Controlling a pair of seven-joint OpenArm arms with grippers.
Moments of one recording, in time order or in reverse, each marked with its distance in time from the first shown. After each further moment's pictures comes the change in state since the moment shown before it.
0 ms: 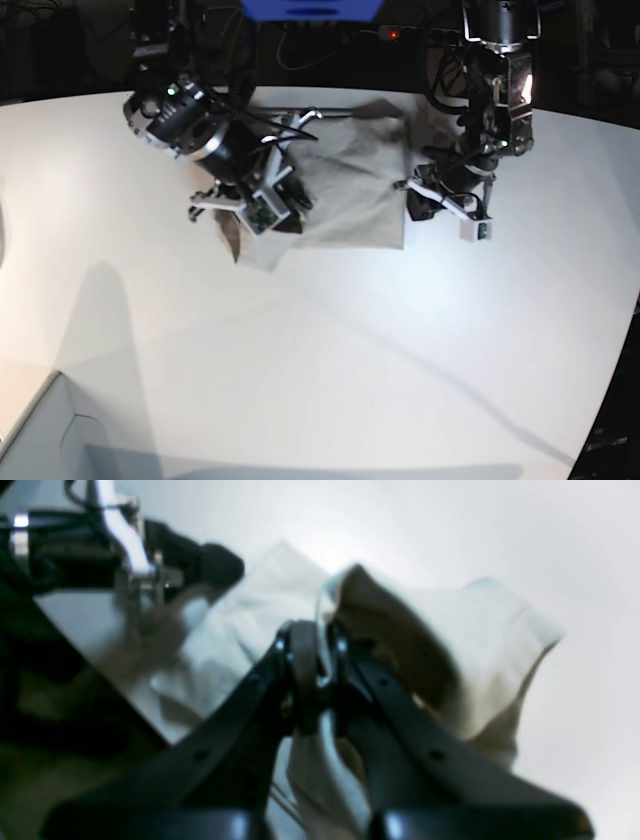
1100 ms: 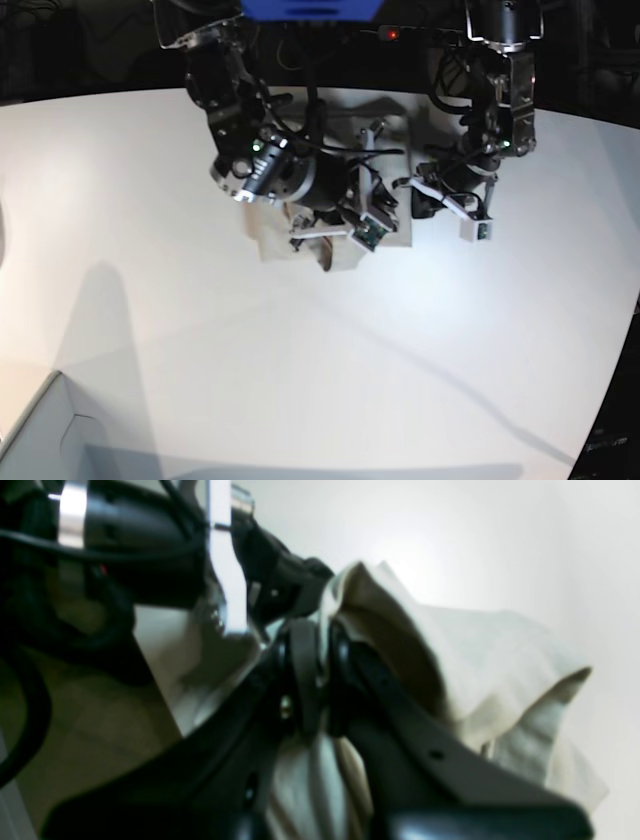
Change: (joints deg) left arm 0.4 -1.4 0.0 1.5 0.3 -0.2 1.7; right arm 13.0 -1.2 -15.1 -16.0 0.1 0.0 -4.0
